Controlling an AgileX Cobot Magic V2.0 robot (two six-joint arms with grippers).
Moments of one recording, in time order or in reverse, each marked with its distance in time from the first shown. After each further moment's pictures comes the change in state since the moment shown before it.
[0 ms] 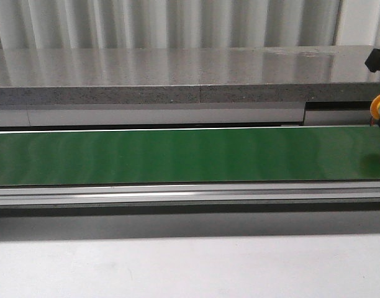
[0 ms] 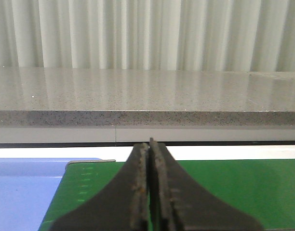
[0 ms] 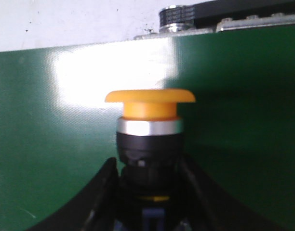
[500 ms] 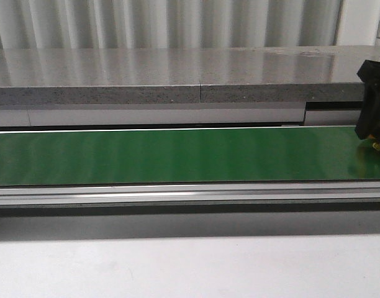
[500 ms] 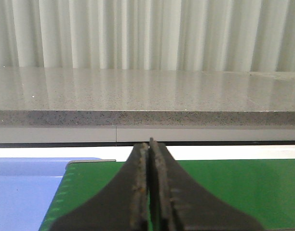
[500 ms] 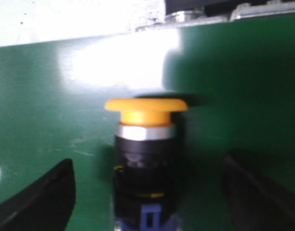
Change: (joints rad) left arm 0.000 0.000 0.000 0.000 0.000 0.000; right arm 0.002 0.043 -0.008 0.023 0.009 -0.002
